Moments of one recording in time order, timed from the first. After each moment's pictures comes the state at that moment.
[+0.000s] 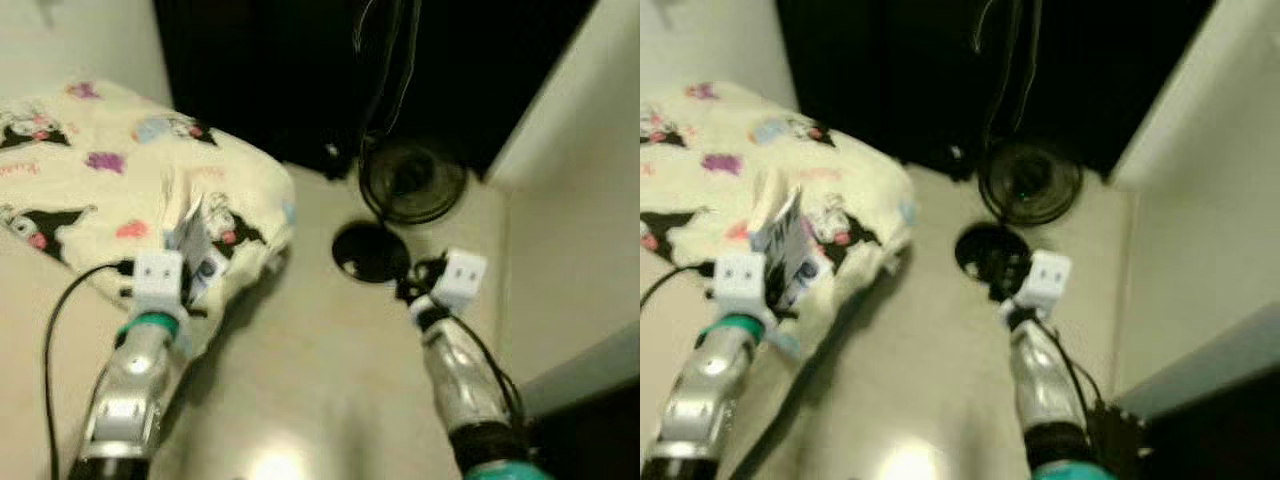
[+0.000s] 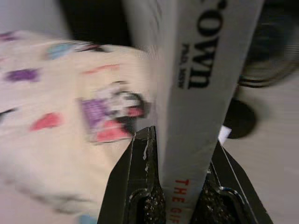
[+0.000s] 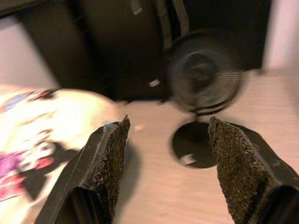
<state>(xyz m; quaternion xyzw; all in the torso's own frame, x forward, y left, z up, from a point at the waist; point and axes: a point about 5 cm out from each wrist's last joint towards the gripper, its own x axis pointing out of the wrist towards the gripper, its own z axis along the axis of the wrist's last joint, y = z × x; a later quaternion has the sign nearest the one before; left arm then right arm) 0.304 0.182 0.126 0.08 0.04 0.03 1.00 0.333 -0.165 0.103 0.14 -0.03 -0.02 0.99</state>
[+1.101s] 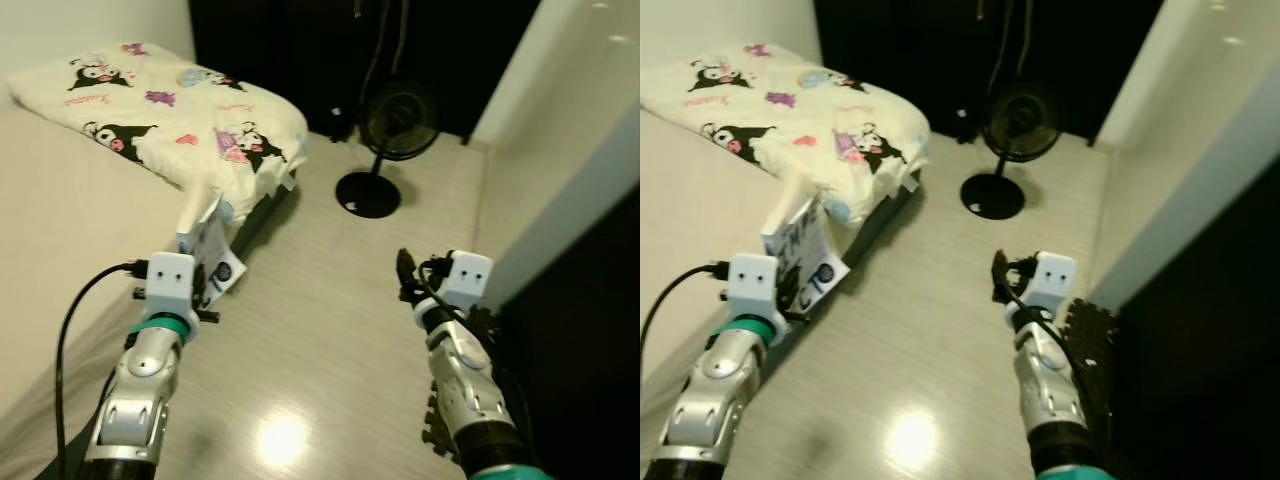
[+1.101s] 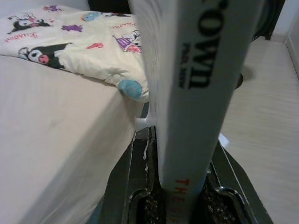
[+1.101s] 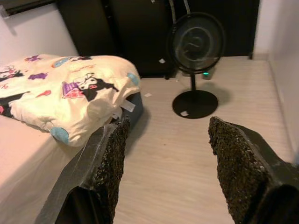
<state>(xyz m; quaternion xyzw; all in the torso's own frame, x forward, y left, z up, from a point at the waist) 0.303 0.186 0.125 0.08 0.05 0.04 0.99 0.333 -0.156 0.103 0.14 -0.03 0.00 0.99</state>
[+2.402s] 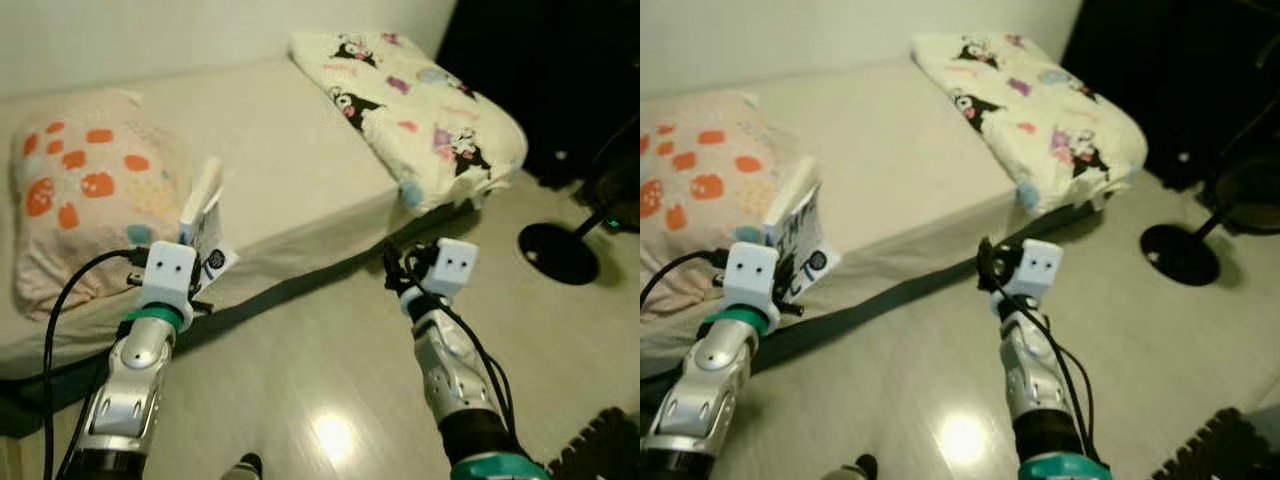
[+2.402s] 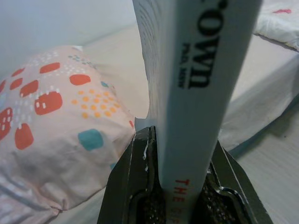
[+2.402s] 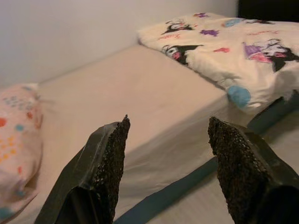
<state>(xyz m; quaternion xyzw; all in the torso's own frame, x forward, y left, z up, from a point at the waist) 0.305 0.189 0.130 0.12 0.02 0.04 0.99 0.338 -0.149 0.112 0.14 -0.04 0.01 0.99</state>
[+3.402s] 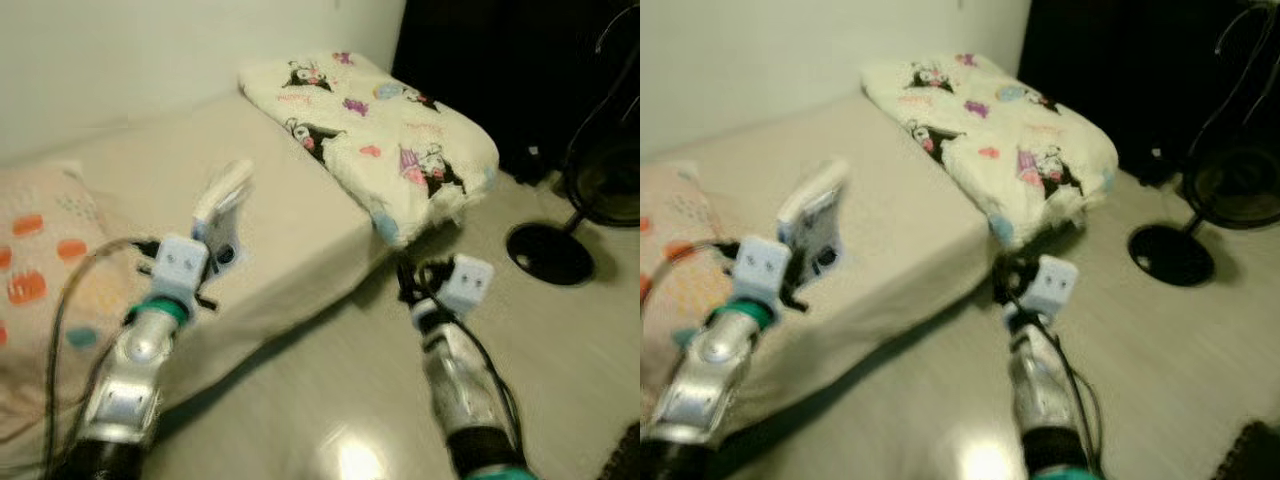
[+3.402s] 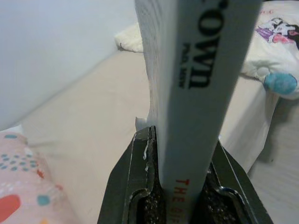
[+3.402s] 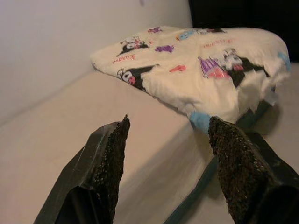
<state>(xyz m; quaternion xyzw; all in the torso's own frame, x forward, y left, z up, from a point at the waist) 0.317 0.177 0.143 0.17 0.00 -0.03 0.99 0.331 -0.160 0.103 0.15 -0.04 -0.03 0.99</state>
